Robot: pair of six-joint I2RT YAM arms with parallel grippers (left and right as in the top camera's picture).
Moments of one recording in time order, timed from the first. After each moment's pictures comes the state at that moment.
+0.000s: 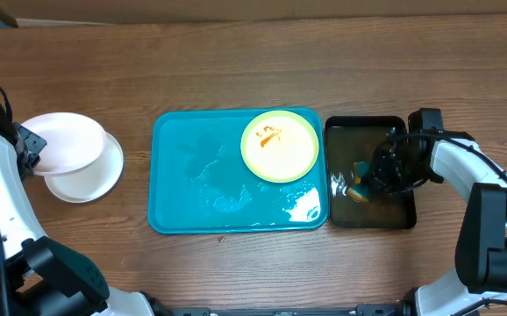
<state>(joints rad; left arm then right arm) 0.57 1.69 1.57 -1.13 -0.26 -0.49 -0.08 1.78 0.98 -0.74 -0.45 0.33</state>
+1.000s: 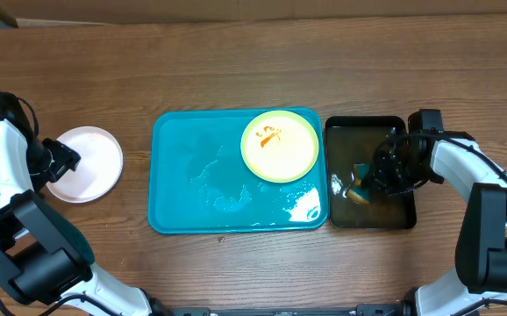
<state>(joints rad) 0.57 1.89 1.53 -1.19 -0.13 -0.43 -0.08 1.78 0.98 -0.76 -0.45 0.33</state>
